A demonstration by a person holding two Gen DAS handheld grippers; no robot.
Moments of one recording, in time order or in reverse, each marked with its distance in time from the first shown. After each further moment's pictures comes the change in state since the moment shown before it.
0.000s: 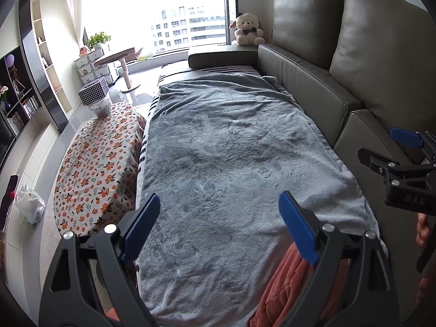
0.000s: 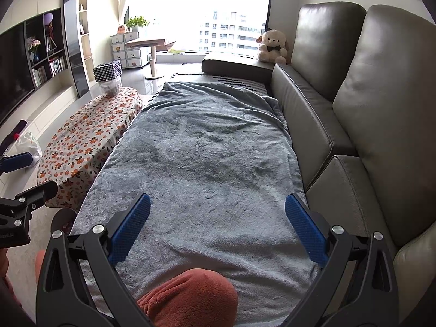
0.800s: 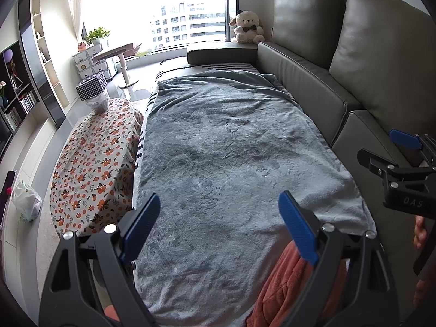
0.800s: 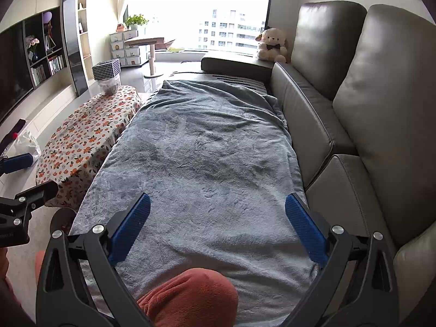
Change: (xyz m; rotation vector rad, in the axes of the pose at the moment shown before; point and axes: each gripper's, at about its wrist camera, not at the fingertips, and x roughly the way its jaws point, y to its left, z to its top) left arm 0.003 0.005 0.003 -0.011 0.018 -0.021; right arm 0.004 0.004 -0.002 0.002 0.010 -0.006
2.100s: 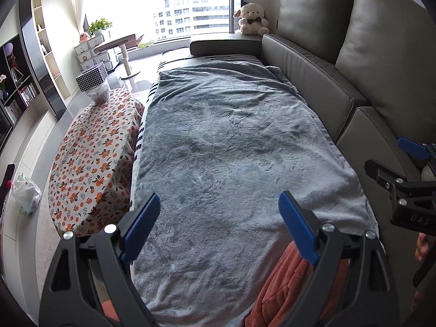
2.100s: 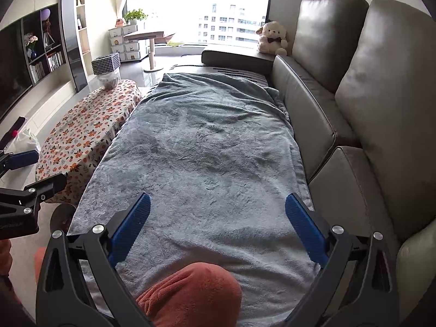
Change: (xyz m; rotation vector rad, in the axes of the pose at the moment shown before) left arm 0.023 0.005 -0.004 -0.027 0.042 0.009; right arm 0.008 0.004 -0.008 0.005 0.034 0.002
